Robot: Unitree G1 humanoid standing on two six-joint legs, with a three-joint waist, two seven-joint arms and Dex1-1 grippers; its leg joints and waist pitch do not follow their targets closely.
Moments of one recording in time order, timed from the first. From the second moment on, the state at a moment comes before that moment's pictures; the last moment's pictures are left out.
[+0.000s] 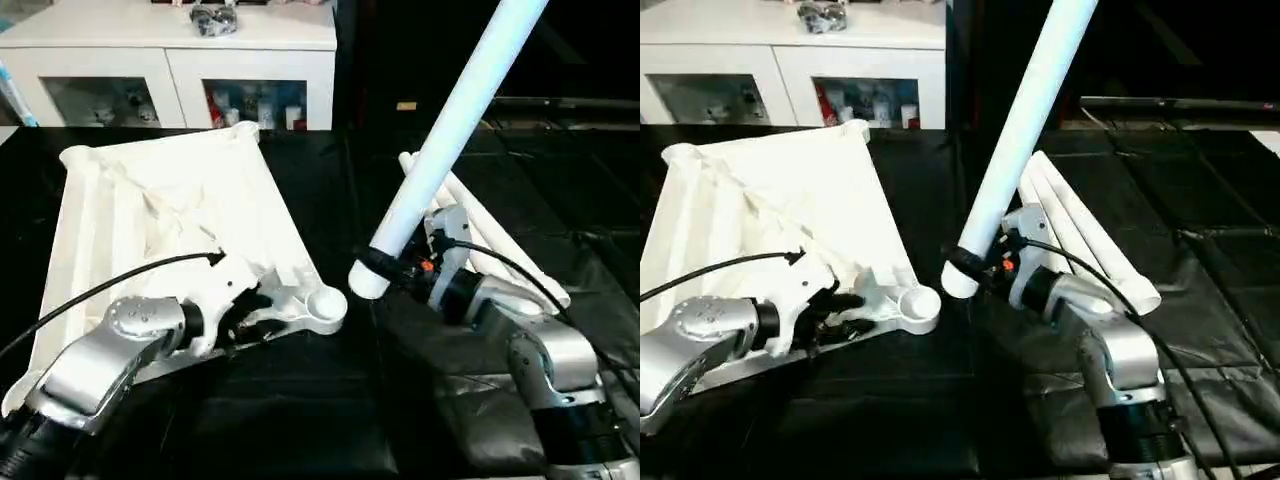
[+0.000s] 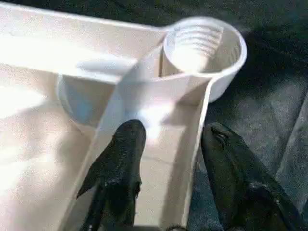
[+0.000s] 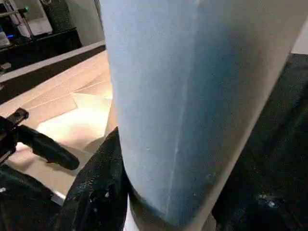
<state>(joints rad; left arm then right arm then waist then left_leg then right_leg) -0.26 0.67 -0.32 -0.10 -0.30 0.60 -0.76 -0.32 -0.27 0.05 0.00 0.39 0.50 0.66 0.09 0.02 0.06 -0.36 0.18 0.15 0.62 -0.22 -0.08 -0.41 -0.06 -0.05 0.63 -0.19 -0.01</state>
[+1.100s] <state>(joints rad) -0.34 0.63 -0.38 0.07 -0.19 0.39 -0.96 -0.36 -0.29 0.12 0.00 0.37 0.50 0.71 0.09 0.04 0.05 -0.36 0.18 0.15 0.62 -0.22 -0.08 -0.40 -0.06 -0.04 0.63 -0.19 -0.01</state>
